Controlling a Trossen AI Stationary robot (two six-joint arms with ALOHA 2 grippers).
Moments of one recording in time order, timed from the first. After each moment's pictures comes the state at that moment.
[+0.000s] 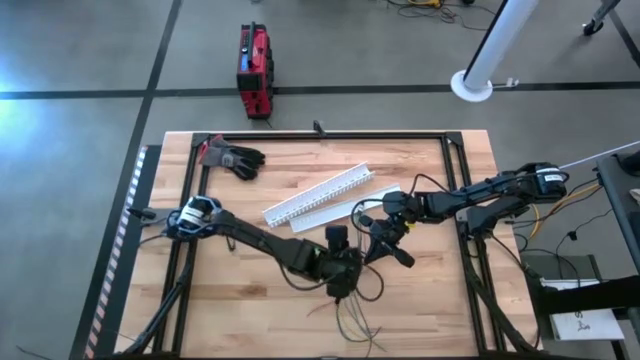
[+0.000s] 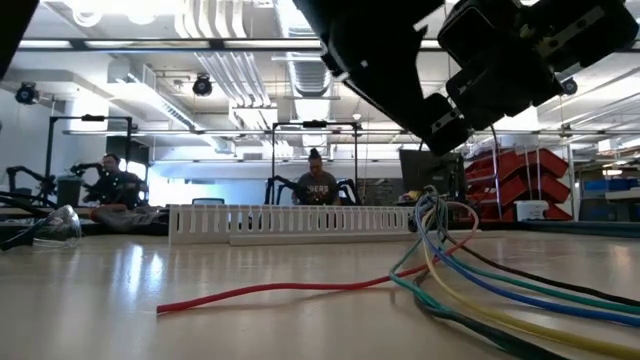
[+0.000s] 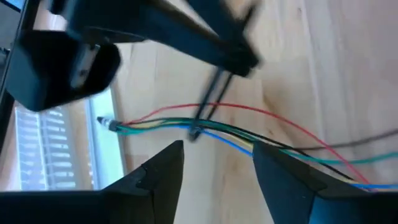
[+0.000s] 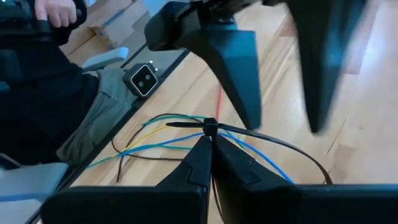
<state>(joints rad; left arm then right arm) -0.34 2.11 1.78 -0.65 -0.52 -0.11 0.00 1.46 0.55 0.32 -0.73 0.00</state>
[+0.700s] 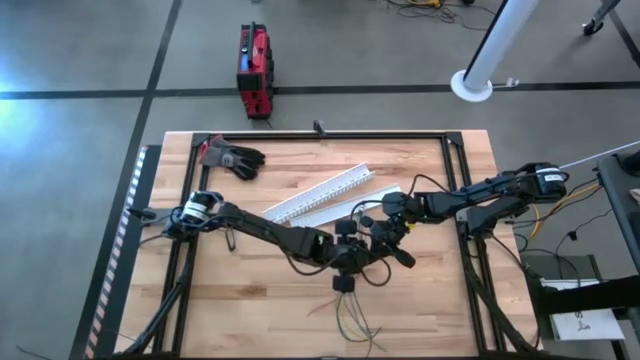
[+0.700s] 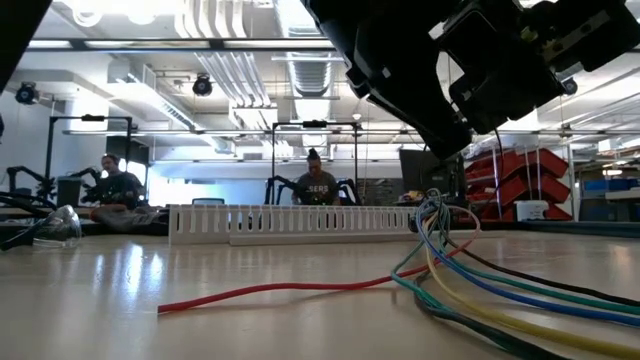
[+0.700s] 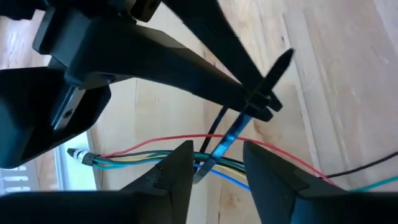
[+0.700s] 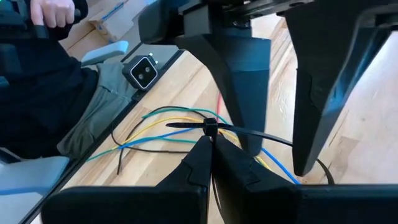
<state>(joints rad) -0.27 2.11 1.75 -0.51 -0.35 -0.02 0.00 1.46 0.55 0.29 -0.73 -0.02</state>
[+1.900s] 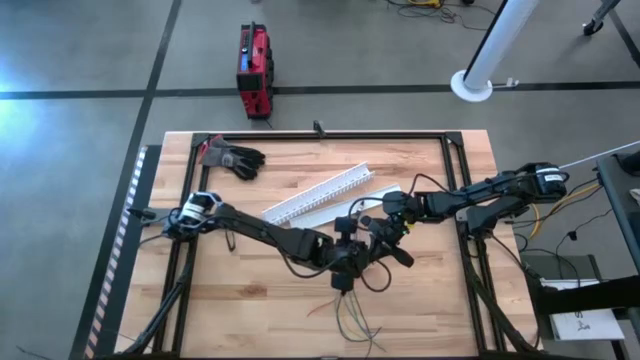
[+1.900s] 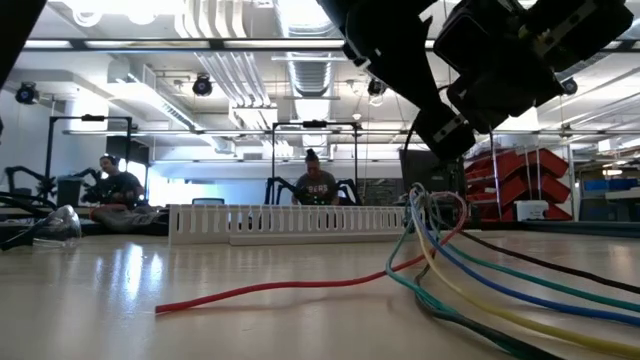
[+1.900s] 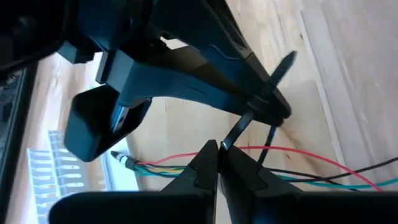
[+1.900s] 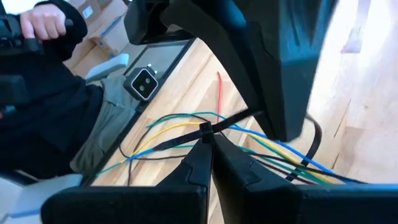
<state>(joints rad) -0.30 2.11 1.82 -0.61 -0.46 0.05 0.00 1.46 0.55 0.30 -0.73 0.10</state>
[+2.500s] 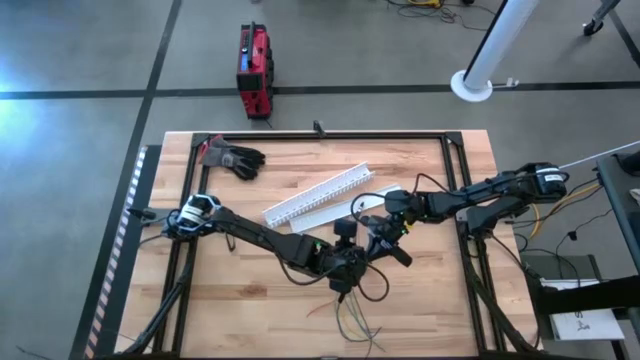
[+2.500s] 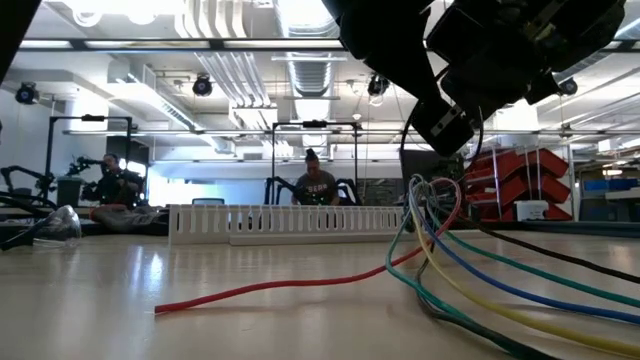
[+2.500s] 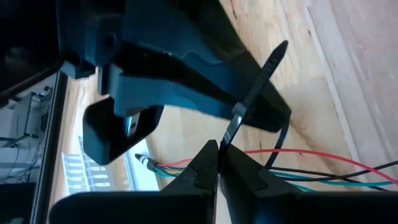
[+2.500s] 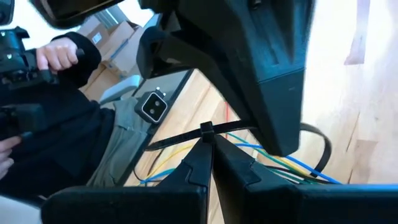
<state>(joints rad) -0.33 2.11 1.82 -0.60 -0.56 0.11 0.00 1.46 0.55 0.40 -0.74 0.25</state>
